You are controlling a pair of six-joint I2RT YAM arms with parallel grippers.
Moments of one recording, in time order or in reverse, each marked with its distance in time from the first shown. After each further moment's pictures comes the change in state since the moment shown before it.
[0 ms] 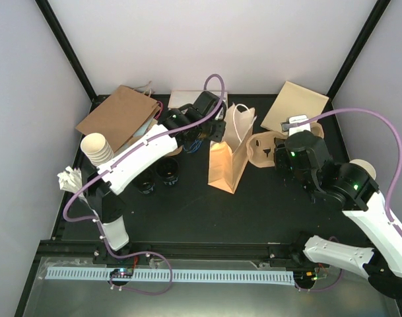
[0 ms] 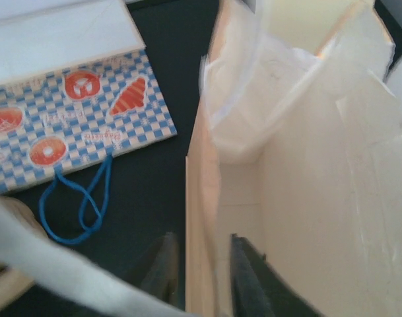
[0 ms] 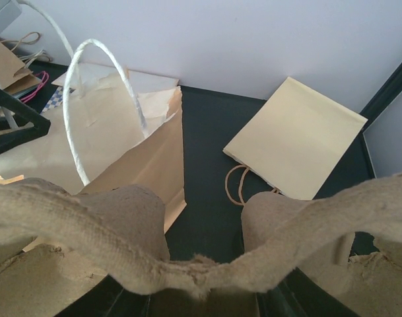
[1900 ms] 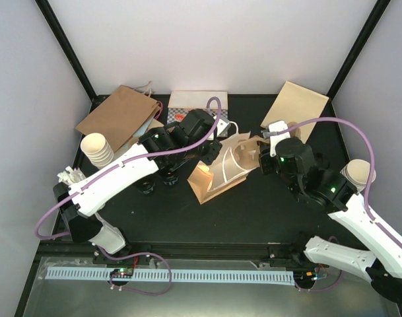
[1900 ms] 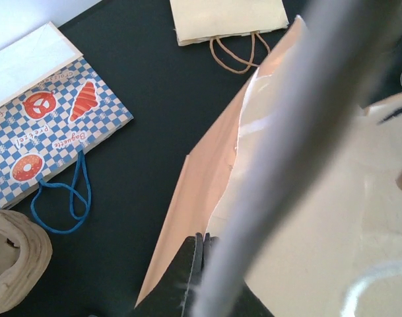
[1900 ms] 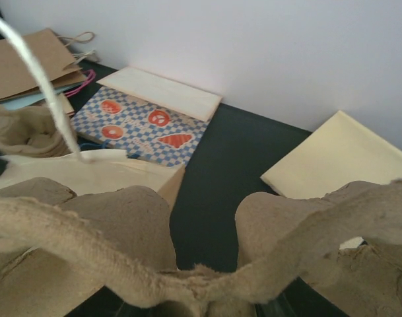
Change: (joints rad) left arm -0.114 -0.243 -0.199 -0.013 0.060 0.227; right arm 0.000 -0.044 -0.253 0.336 -0.087 -0.184
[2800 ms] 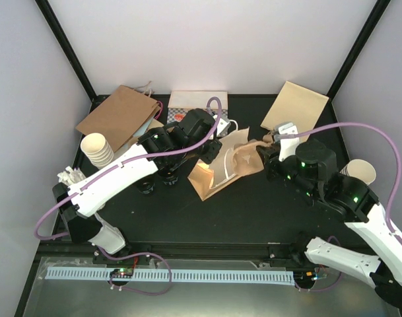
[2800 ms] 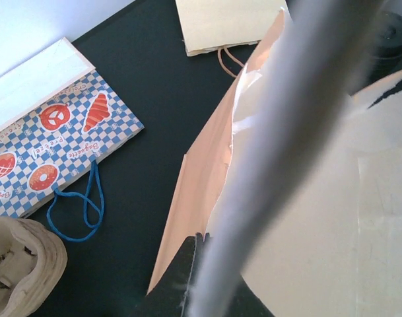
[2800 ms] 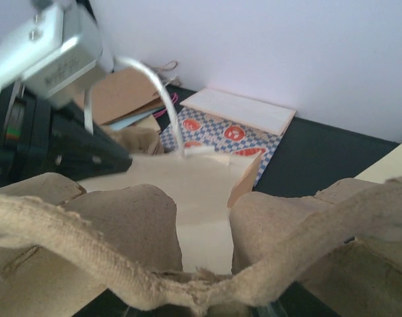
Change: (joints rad) left arm -0.003 -0.005 0.000 0.018 -0.034 0.031; right arm 0.007 -0.104 0.036 -0.047 -0.279 0.077
